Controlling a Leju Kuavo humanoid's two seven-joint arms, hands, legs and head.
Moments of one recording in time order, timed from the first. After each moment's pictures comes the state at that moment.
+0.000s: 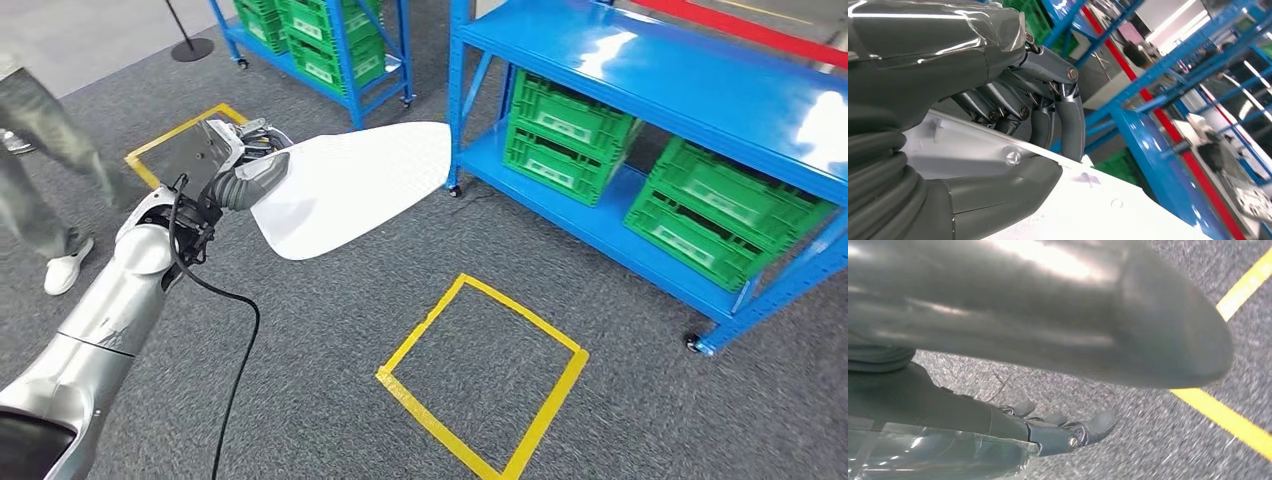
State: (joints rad) left arm -0.71 0.28 -0.44 -1.19 -0.05 -0.13 -0.06; right arm -0.05 -0.03 -1.32 -0.06 1.28 -0.03 -0.39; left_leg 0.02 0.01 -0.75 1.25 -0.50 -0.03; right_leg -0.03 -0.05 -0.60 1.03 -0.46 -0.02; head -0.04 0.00
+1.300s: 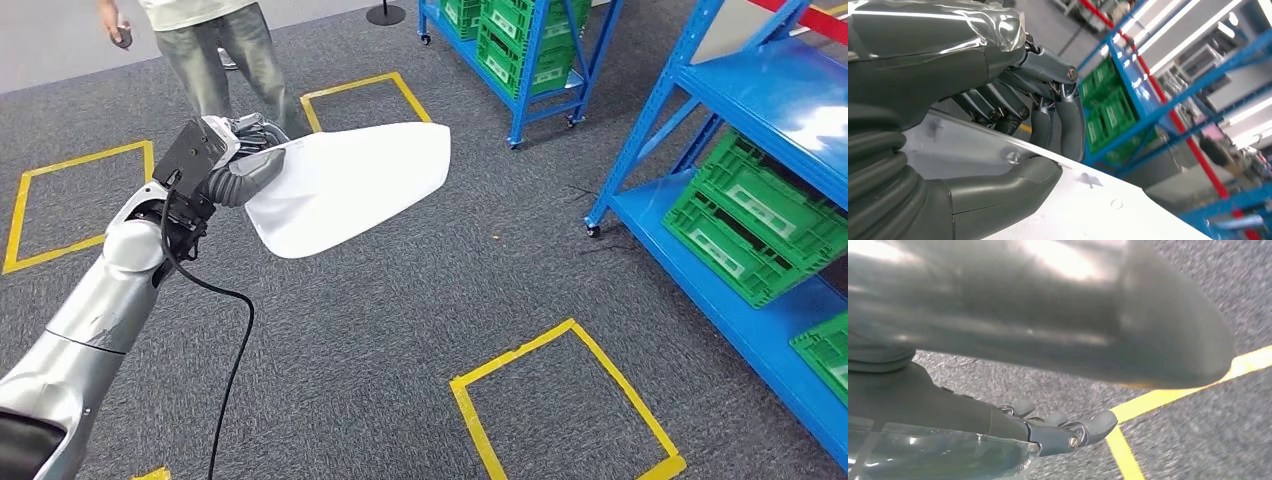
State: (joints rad) left arm -0.72 0.31 -0.45 -1.24 -0.05 -0.14 -0.04; right arm -0.05 -0.04 -1.32 -0.02 1.30 -0.03 -0.40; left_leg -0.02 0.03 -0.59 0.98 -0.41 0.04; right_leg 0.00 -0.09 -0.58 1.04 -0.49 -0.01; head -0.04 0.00
